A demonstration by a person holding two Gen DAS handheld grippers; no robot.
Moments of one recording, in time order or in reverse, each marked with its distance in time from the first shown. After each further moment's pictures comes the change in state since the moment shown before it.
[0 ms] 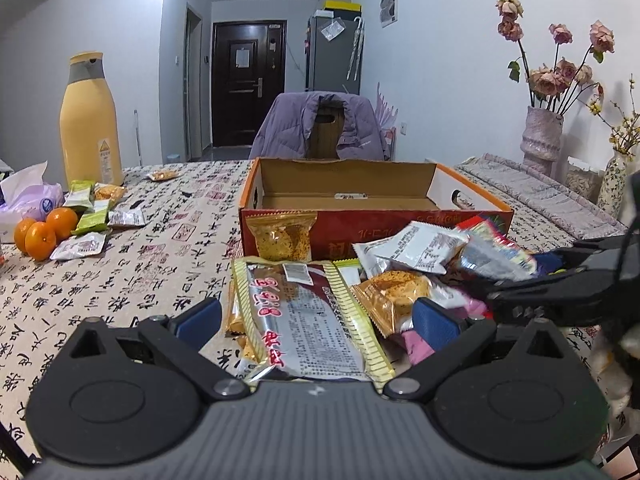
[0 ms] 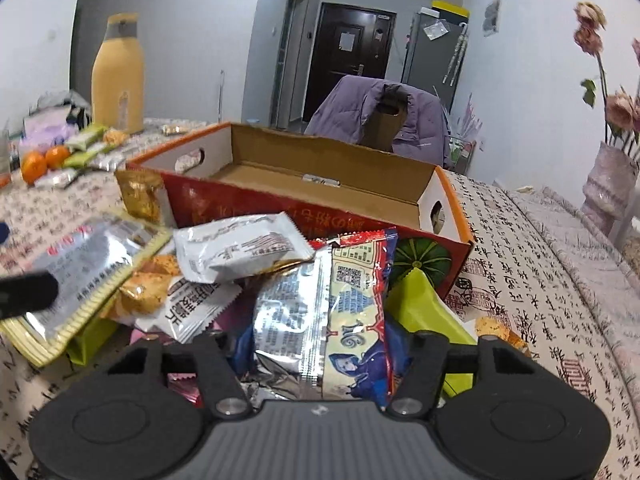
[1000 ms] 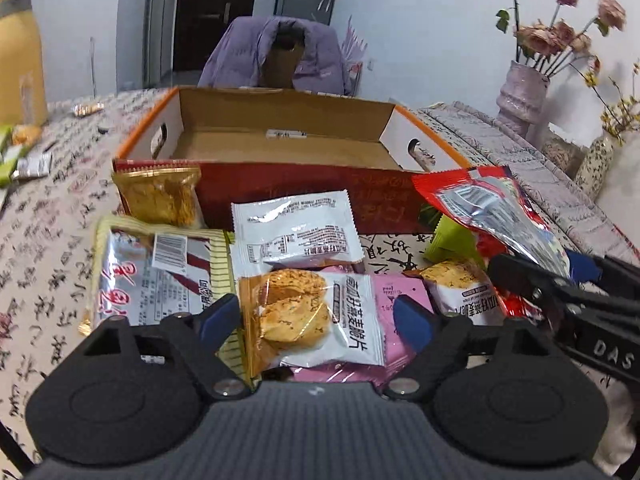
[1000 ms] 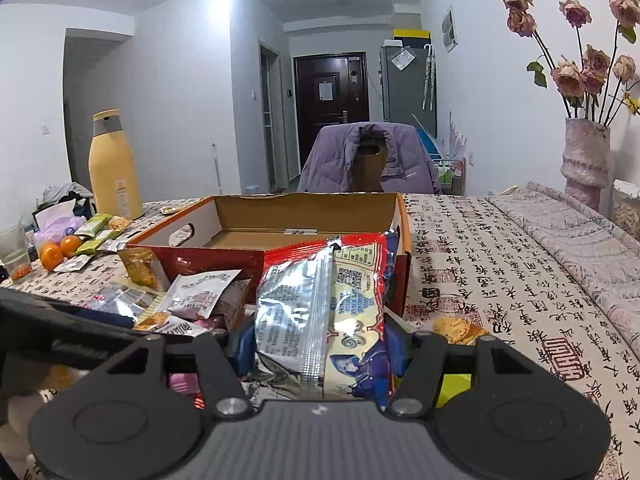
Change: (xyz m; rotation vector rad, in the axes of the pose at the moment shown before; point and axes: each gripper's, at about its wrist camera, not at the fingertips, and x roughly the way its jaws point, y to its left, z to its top) left arm 0.082 -0.045 0.022 -0.060 0.232 -0.146; right arm -0.034 -0.057 -0.023 0.168 -0.159 0.074
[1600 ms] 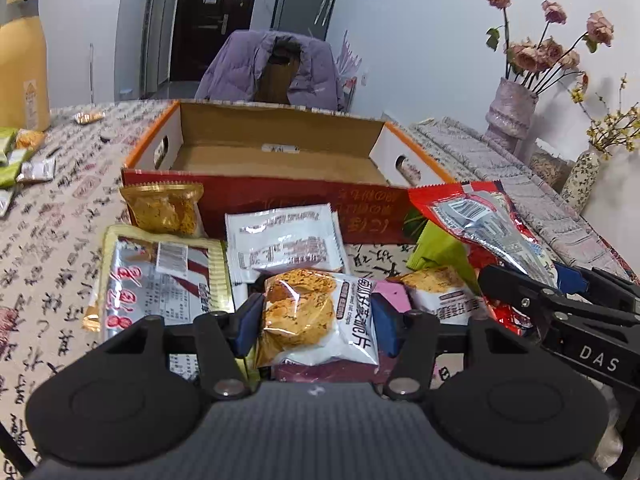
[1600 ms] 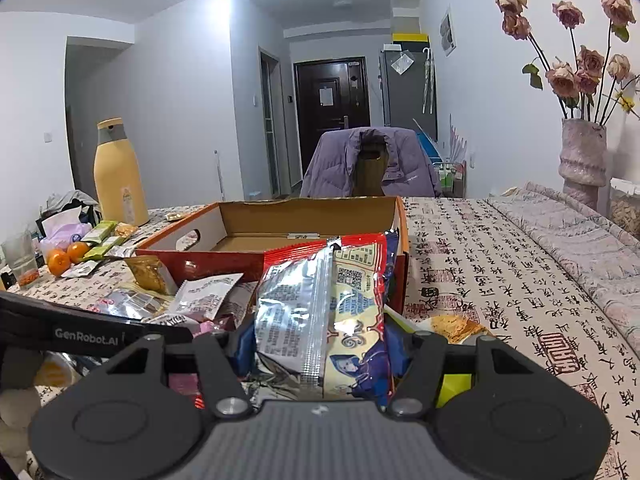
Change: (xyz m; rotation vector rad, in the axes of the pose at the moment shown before) left arm -0.026 -0.005 -0.003 -0.003 -0.056 -0.020; right arm -0.017 0.002 -0.001 0.008 -0.025 0.000
